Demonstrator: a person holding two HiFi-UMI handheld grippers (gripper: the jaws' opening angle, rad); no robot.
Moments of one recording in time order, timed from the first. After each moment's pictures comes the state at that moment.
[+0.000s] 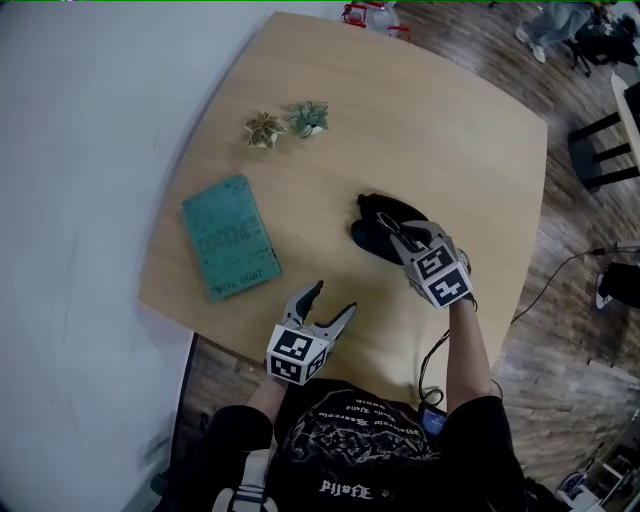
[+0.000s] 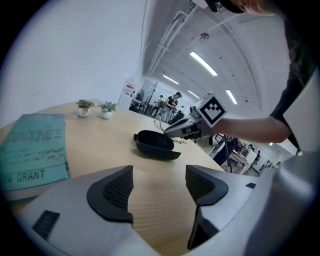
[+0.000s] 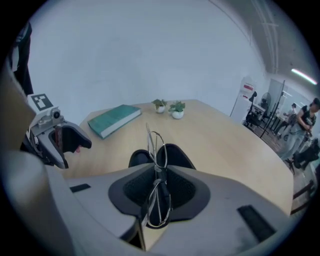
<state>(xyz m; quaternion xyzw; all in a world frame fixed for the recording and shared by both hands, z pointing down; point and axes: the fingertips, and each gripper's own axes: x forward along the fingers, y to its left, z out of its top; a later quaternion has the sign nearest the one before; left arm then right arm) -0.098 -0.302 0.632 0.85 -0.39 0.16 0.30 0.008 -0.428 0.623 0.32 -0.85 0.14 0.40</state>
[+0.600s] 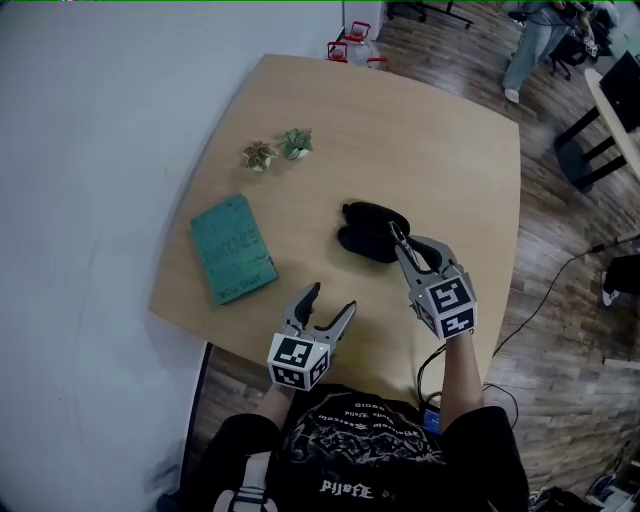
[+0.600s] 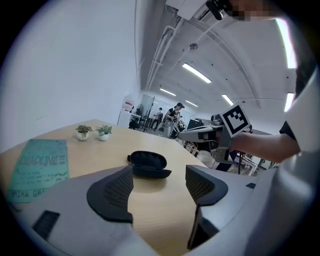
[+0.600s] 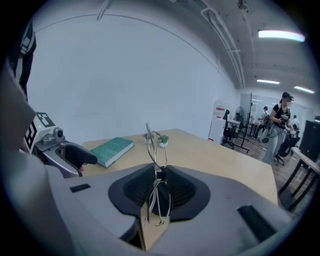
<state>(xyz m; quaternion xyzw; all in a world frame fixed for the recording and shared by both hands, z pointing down) -0.077 -0.283 0.556 0.86 -0.43 0.11 0.24 0.046 -0.371 0.509 0.44 -0.86 0.10 0.24</state>
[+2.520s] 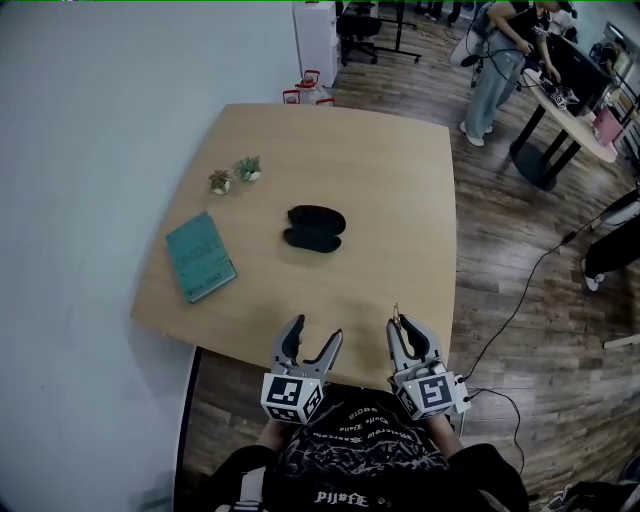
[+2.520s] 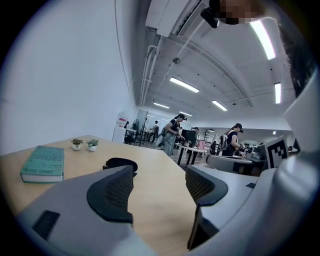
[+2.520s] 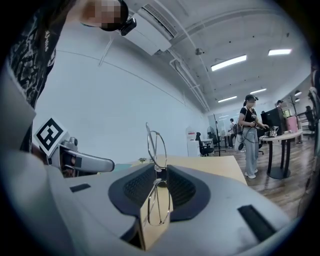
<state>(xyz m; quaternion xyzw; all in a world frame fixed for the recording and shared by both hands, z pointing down) 0.010 -0.128 0.496 0.88 -0.45 0.06 0.16 0.153 -0.107 0.472 0.57 -0.82 0.07 0.02</state>
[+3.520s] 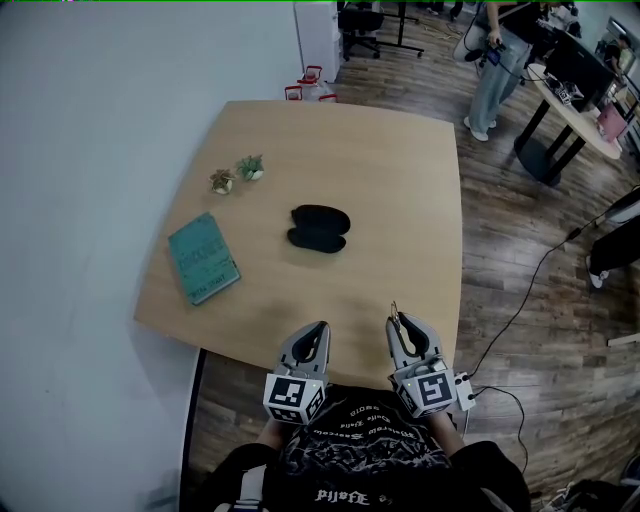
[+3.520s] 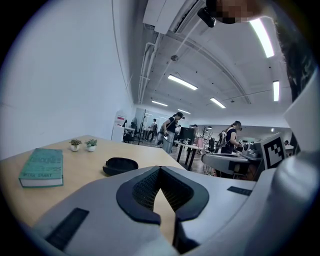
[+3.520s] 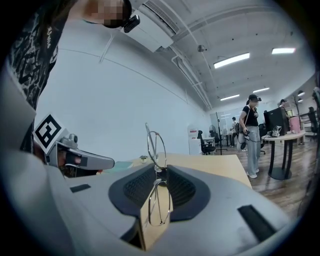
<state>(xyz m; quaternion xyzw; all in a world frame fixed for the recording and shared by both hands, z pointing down) 0.009 -0.137 0.499 0.88 -0.44 0.07 0.15 0.143 -0.123 0.478 0.57 -0.82 0.07 0.04</state>
